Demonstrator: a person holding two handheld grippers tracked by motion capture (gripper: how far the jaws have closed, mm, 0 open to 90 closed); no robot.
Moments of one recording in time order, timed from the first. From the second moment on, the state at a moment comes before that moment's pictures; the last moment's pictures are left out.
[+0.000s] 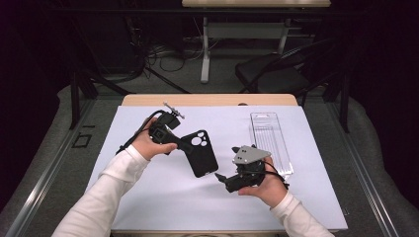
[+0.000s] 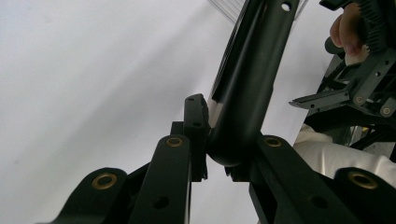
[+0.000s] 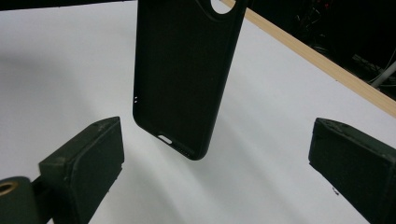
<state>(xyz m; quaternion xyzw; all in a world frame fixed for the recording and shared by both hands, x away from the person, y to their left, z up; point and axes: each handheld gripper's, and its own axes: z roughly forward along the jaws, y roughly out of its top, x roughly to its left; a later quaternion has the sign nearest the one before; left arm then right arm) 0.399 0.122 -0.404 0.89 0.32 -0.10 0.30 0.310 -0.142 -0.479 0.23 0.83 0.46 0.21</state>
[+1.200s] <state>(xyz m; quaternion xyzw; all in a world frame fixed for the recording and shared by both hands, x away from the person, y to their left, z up) 0.402 0.102 -0.406 0.91 0.31 -0.11 0.26 0.314 -0.138 -0.441 0.19 0.86 0.39 0.27</state>
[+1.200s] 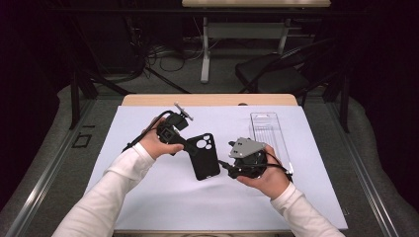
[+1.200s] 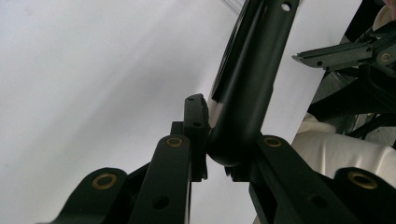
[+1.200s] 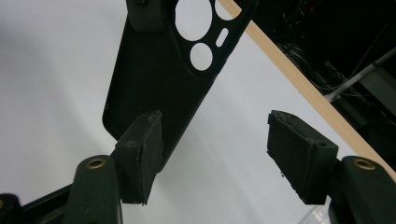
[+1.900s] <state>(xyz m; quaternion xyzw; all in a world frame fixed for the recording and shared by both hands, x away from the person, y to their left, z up) 0.403 0.088 -0.415 0.91 0.31 -0.11 0.24 0.314 -0.134 -0.439 0.16 0.86 0.38 0.30</state>
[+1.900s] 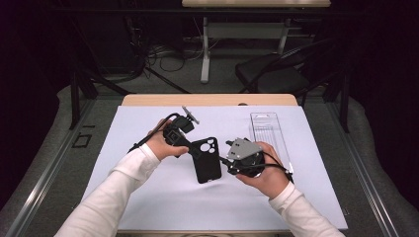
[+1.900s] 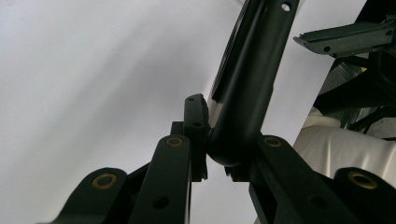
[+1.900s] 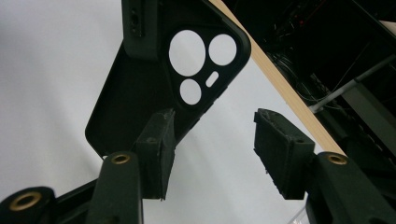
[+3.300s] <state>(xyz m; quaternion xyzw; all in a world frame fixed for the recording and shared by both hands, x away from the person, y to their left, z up) 0.397 0.068 -0.420 0.93 0.27 -0.12 0.21 0.322 -0.122 -0.424 0.10 0.88 0.34 0.31</state>
